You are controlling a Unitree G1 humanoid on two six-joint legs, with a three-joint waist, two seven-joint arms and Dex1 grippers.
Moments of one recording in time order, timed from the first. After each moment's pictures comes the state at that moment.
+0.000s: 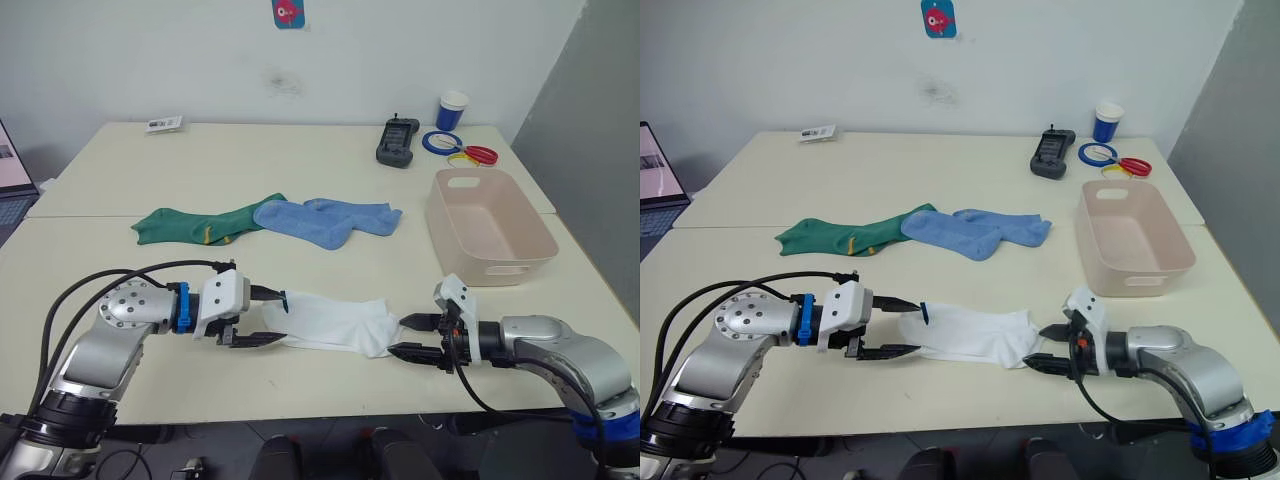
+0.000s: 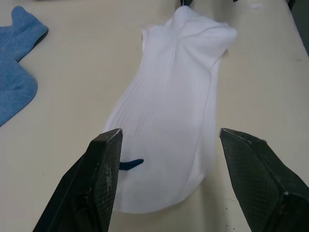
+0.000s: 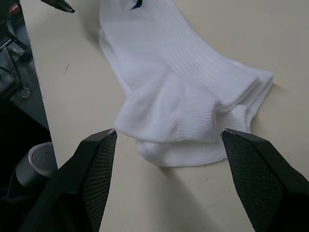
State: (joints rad) left arm -0.23 0.82 -0.04 -0.12 -0.25 0.09 -1.27; right arm -0.20 -0.66 0.09 -0.40 0.53 0.93 0.88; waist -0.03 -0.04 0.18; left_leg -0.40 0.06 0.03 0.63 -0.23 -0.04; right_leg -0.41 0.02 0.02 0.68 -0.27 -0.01
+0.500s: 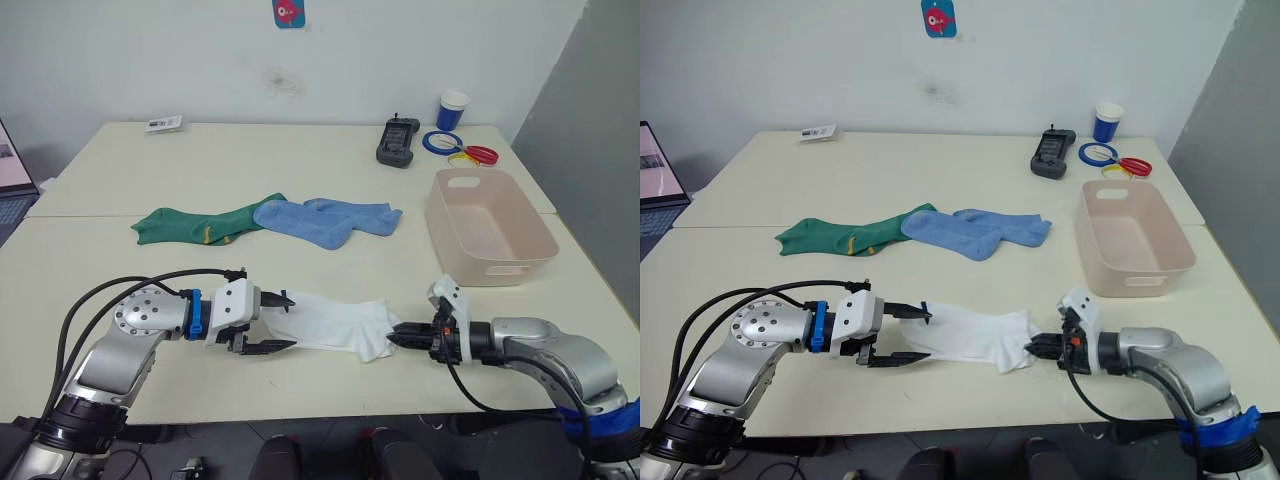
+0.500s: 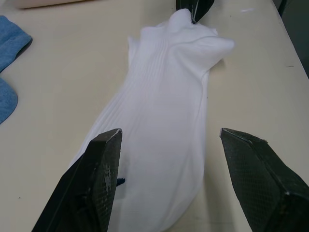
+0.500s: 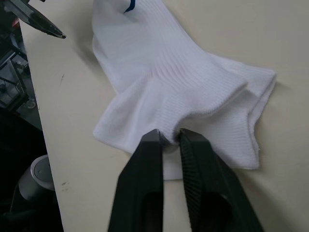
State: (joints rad) left arm -0.22 0.80 -0.07 -0.12 -0.27 0.08 -1.25; right arm -0.23 -0.61 0.10 -0.35 0.55 0.95 0.84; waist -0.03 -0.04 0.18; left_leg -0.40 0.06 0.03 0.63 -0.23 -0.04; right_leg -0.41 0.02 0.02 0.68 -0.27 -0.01
